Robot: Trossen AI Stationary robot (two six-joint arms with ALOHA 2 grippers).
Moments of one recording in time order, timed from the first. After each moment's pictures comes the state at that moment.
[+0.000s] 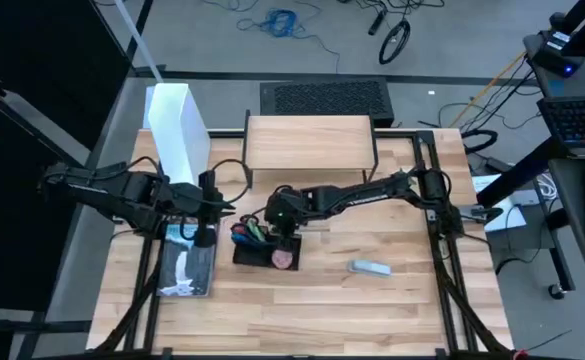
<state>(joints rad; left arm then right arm) -0.18 0.93 0.95 -0.78 -0.24 -0.05 0.01 2.08 1.59 -0.45 -0.01 0.13</state>
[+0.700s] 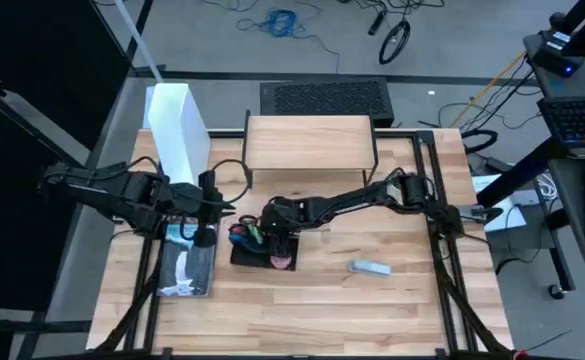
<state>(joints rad) -0.18 0.93 0.95 -0.78 -0.24 -0.04 0.01 2.26 1.59 -0.26 -0.01 0.09</state>
